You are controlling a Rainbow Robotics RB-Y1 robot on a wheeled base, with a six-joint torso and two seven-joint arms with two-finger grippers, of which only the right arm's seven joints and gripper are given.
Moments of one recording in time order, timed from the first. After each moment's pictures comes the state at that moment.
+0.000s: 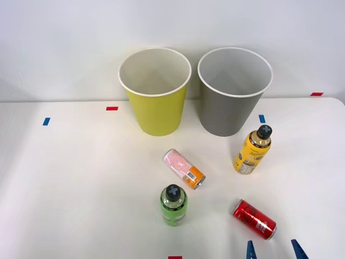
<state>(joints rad) 0.92 -0.11 0.26 -1.65 0.09 -0.99 1.27</state>
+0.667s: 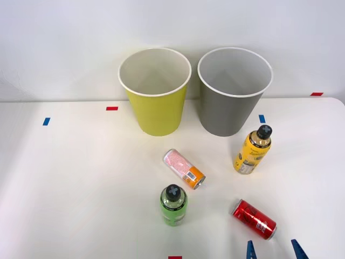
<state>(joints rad) 0.92 -0.11 0.26 -1.65 0.09 -0.99 1.27</state>
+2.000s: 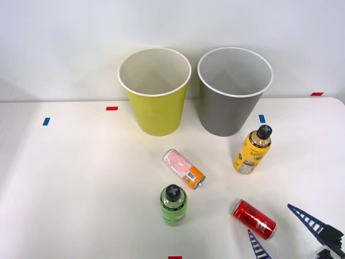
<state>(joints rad) 0.90 -0.61 0.23 -2.18 0.24 -0.31 1.35</state>
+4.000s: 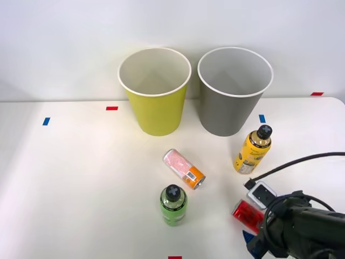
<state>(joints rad) 0.07 -0.95 0.56 -2.55 -0.33 1.36 1.32</state>
